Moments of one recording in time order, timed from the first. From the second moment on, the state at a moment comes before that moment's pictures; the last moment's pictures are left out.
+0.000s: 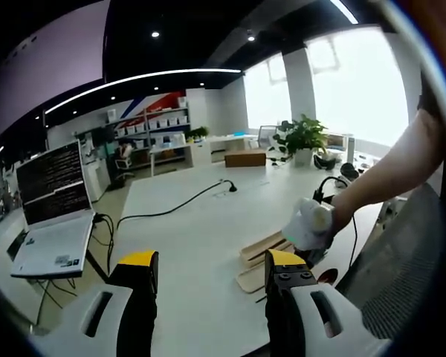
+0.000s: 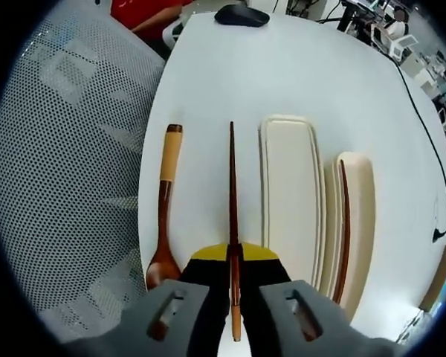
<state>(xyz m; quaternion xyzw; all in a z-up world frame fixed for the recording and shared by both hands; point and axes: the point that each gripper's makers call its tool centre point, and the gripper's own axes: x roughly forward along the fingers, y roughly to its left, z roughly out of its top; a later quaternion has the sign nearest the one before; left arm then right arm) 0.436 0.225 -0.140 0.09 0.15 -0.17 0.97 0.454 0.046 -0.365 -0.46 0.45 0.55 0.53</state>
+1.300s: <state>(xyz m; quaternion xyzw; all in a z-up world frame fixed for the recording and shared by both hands) 0.435 0.226 -0.139 0.09 0.15 -0.17 0.97 0.481 0.020 -0.309 -0.48 0.43 0.52 0.56</state>
